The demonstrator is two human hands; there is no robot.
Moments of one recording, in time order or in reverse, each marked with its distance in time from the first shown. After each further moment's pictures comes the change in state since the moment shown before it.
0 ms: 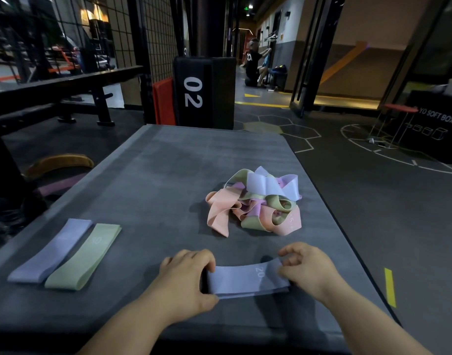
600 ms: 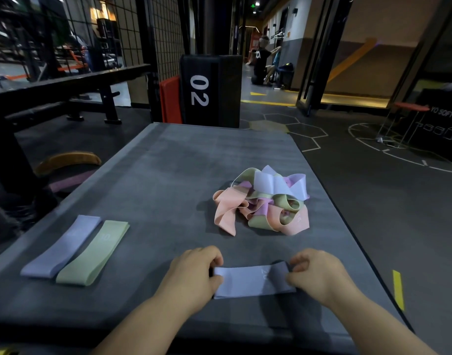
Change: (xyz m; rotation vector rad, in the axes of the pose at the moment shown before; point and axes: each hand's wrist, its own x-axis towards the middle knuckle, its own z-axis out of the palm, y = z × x) left_hand 0.008 0.002 0.007 -0.127 0.124 -0.107; right_hand -0.003 -0.001 0.002 -0.247 0.003 0.005
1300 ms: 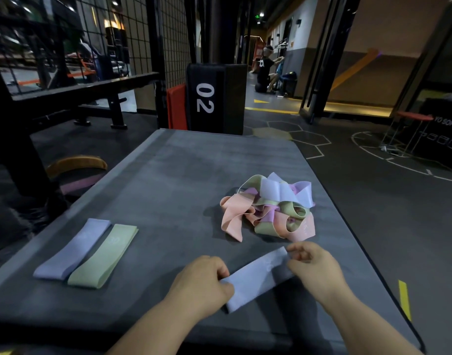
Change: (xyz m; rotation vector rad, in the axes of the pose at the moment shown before) left_hand -0.004 0.008 -0.007 -0.045 -0.130 -0.170; right_hand 0.004 -0.016 0.013 0.446 0.166 -0.033
